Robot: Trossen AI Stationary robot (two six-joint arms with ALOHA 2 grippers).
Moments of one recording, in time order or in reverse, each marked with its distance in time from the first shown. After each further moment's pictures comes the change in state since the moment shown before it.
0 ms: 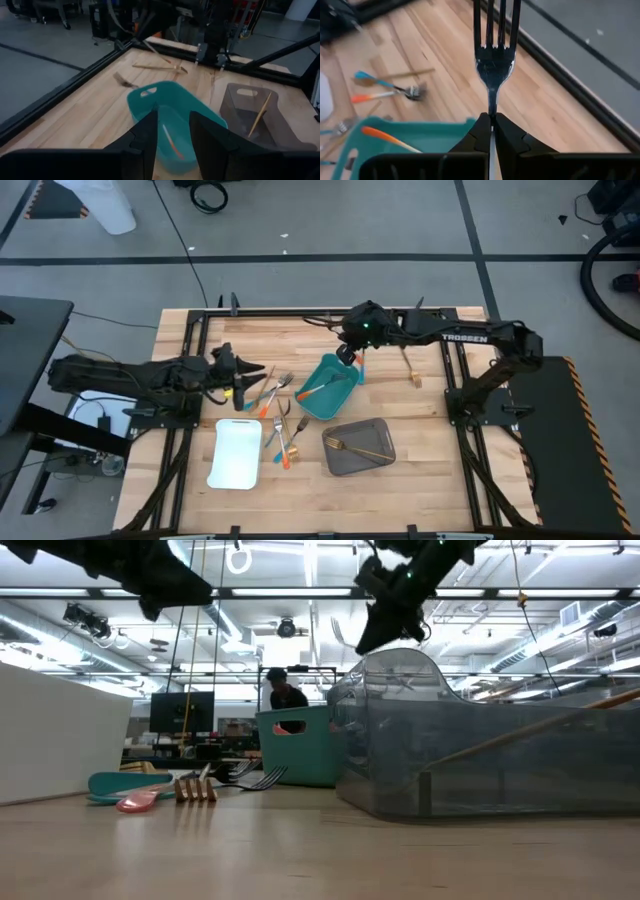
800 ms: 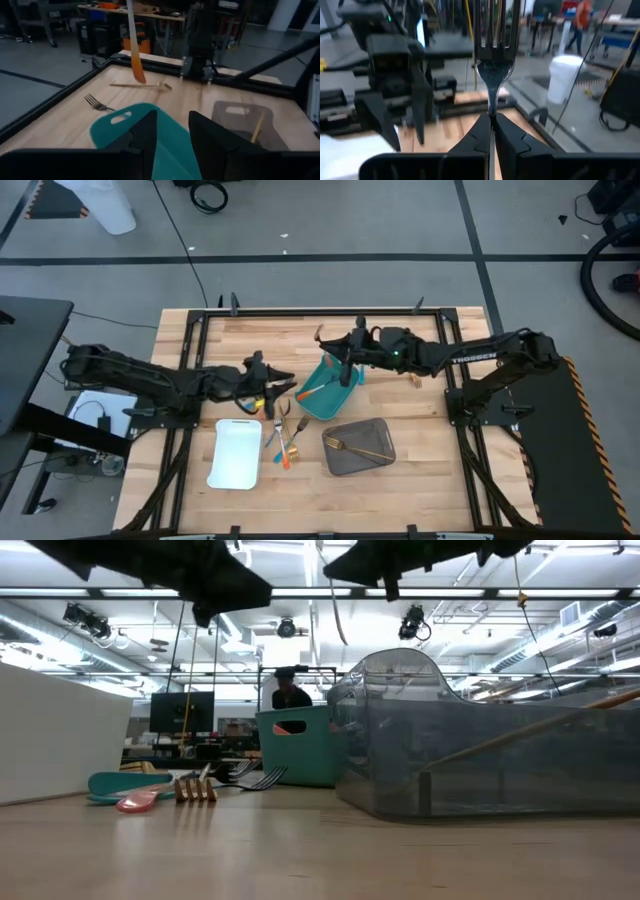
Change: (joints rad) left arm -0.042 0.414 0.035 0.465 -0.013 0.036; right arm 0.189 -0.113 -0.309 0.862 0.026 -0.264
